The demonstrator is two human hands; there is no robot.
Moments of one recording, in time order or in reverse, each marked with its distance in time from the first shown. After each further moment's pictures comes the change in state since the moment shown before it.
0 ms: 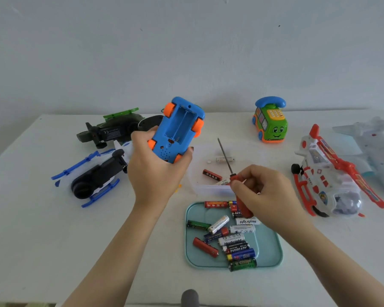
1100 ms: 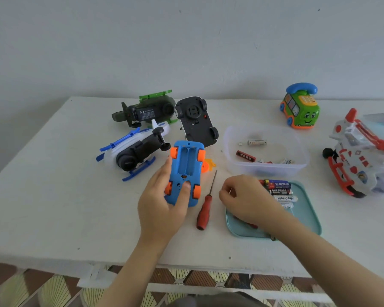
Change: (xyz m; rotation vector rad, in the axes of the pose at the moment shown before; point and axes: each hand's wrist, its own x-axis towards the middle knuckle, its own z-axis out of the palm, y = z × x) left_hand -0.072 -0.086 -0.086 0.000 -0.247 0.000; right_hand -0.015 -0.009 0.104 -0.496 -0.296 -0.043
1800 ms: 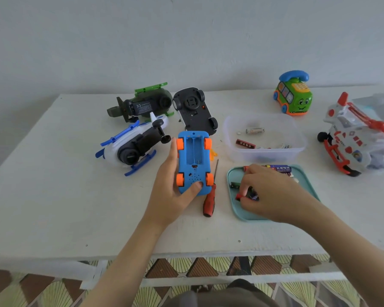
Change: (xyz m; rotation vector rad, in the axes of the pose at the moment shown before) left_hand 0.016 -0.018 -0.006 -0.356 -0.379 0.112; right_hand -0.035 0.003 -0.018 -0.363 -0.057 -0.091
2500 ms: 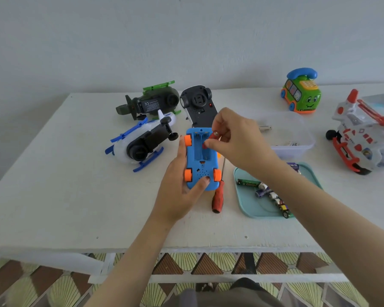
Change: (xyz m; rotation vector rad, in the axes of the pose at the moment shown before) left_hand -0.004 -0.003 0.001 0.072 -0.013 -0.034; right_hand 0.070 -0.040 -0.023 0.574 0.429 -0.101
